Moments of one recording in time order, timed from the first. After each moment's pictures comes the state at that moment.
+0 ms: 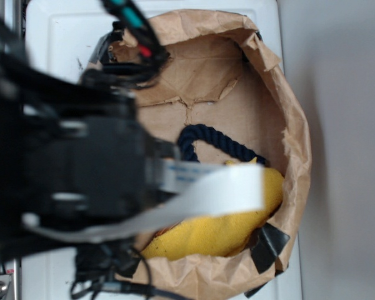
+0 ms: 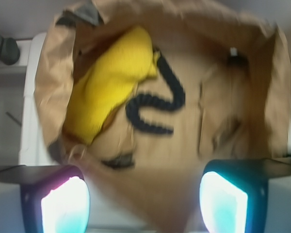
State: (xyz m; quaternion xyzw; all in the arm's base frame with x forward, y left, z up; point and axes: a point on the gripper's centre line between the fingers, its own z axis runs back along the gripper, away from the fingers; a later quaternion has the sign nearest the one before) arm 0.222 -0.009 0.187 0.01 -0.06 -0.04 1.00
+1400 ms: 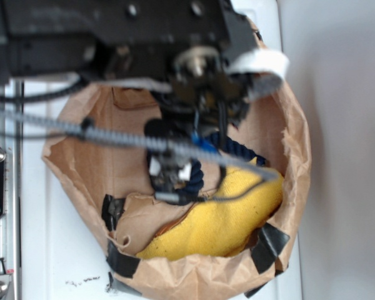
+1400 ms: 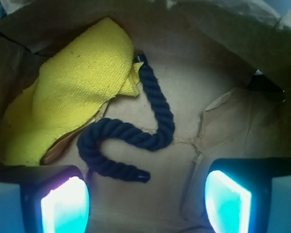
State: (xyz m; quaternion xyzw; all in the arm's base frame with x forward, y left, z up) arm 0.256 0.049 0.121 -0.03 -0.03 -0.07 1.00
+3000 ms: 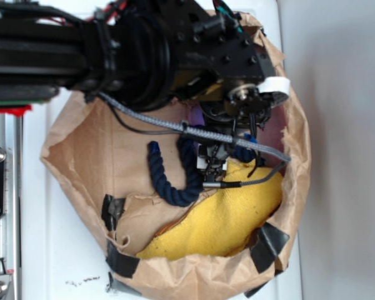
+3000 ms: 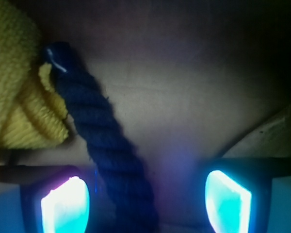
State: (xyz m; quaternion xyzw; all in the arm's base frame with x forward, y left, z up) arm 0.301 0.039 0.027 -0.04 -0.04 -0.05 1.00
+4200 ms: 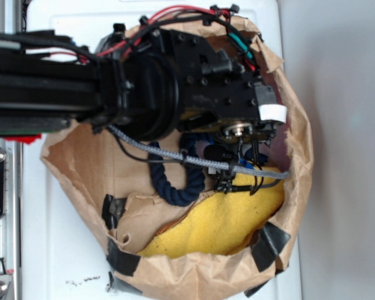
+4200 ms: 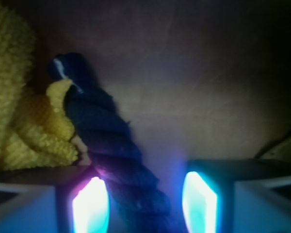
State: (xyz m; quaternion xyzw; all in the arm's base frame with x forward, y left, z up) arm 0.312 0.026 0.015 0.00 -0.07 -0.04 1.00
